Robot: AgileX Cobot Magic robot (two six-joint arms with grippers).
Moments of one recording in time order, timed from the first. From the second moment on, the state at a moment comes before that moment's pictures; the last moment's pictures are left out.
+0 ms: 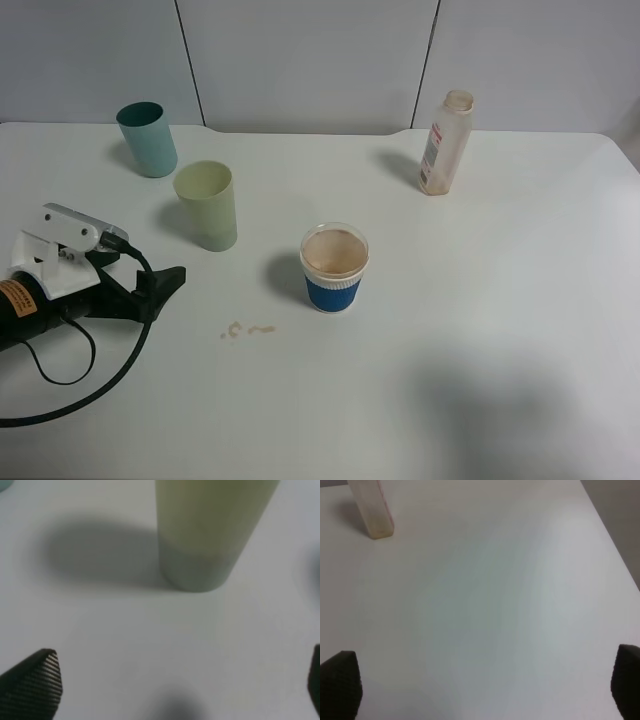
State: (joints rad) left arm -0.14 1.83 -0.10 0.32 -1.20 -0.07; right arm -0.02 0.00 -0.50 -0.07 1.06 0.06
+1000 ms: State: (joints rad) left arm -0.14 1.83 -0.14 0.33 -1.20 -0.06; right arm -0.02 0.00 -0.50 -0.07 1.06 0.06
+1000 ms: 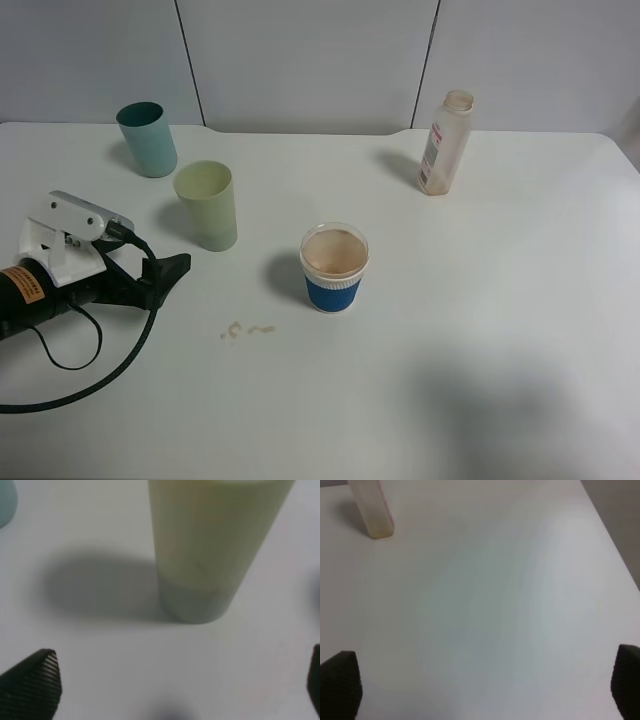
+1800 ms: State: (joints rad) left arm -0.14 1.98 -0.31 0.40 -1.21 -0.04; right arm -0.02 0.00 -0.50 -0.07 1.06 0.06
